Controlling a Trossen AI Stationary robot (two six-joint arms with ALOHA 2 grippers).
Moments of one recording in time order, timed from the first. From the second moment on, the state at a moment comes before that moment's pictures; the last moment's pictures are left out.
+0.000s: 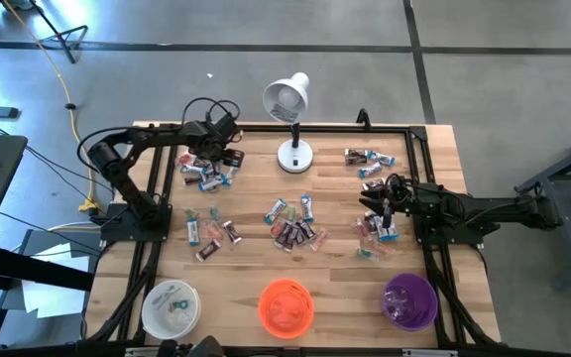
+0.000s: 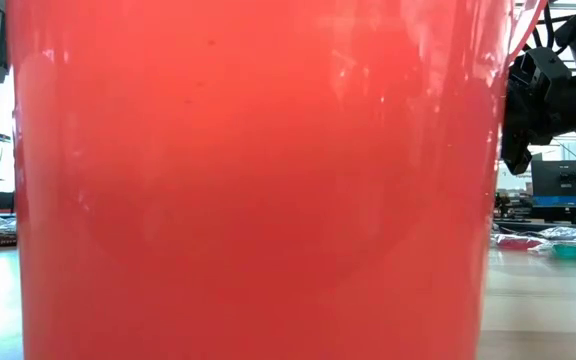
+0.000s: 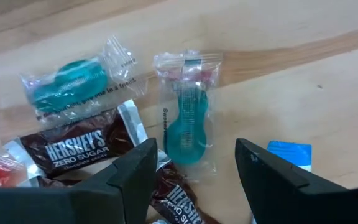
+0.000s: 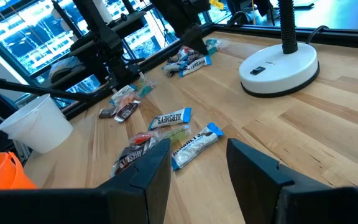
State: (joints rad) left arm 0.76 1.67 0.91 -0.57 -0.18 -0.49; right arm -0.08 0.25 0.01 0.04 0.16 0.49
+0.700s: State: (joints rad) left arm 0.76 1.68 0.91 -0.57 -0.19 -0.45; right arm -0.08 0.25 0.01 0.04 0.16 0.49
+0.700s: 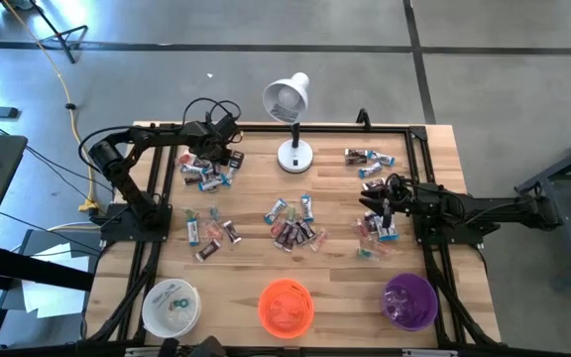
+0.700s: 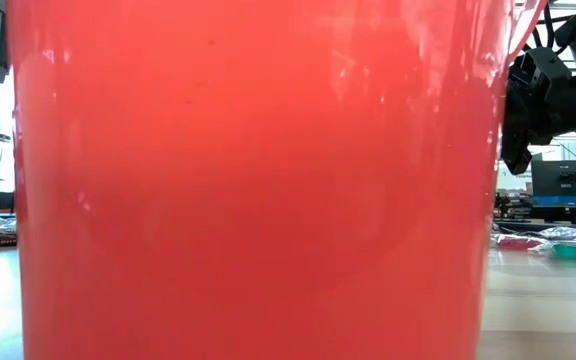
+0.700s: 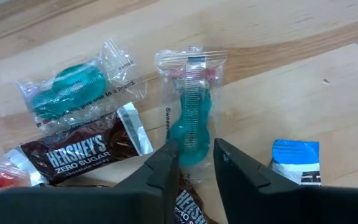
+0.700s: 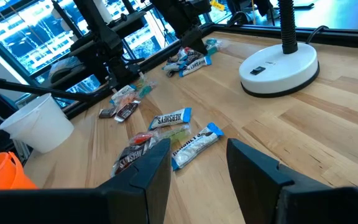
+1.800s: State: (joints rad) left arm 0.72 1.75 0.91 -0.54 -0.17 -0.44; right arm -0.08 0.25 0.01 0.04 0.16 0.49
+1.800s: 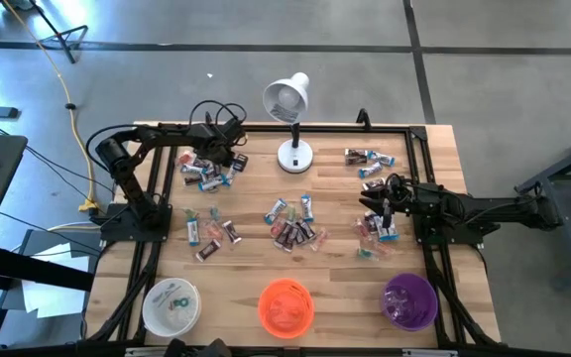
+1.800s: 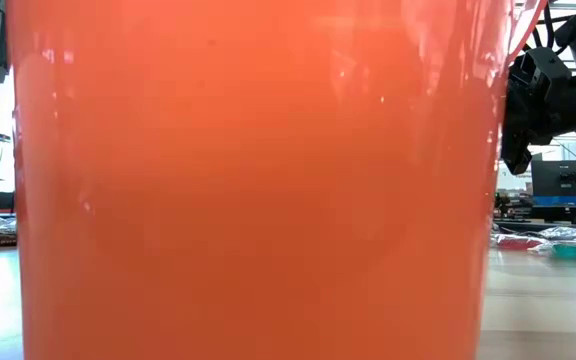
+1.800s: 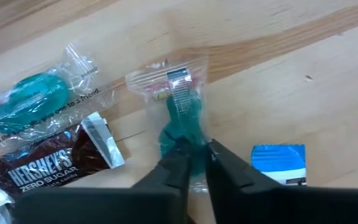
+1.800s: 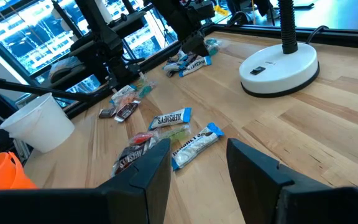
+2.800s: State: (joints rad) left arm 0.65 1.60 0.93 -0.57 -0.21 -0.44; right arm -0.08 0.25 0.01 0.04 0.16 0.49
